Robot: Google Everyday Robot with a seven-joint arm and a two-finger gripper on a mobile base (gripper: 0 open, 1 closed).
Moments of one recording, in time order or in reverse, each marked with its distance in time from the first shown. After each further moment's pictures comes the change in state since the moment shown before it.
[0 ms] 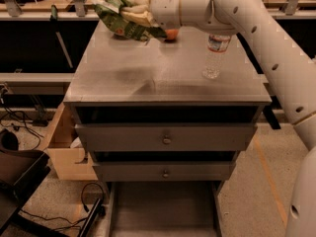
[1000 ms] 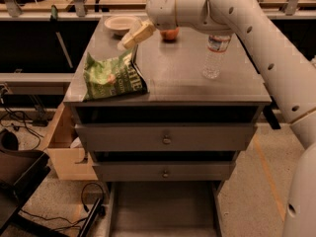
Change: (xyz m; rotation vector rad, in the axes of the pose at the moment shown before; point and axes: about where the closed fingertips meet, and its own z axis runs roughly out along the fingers) arm -0.003 0.004 0.008 -0.012 -0.010 0.001
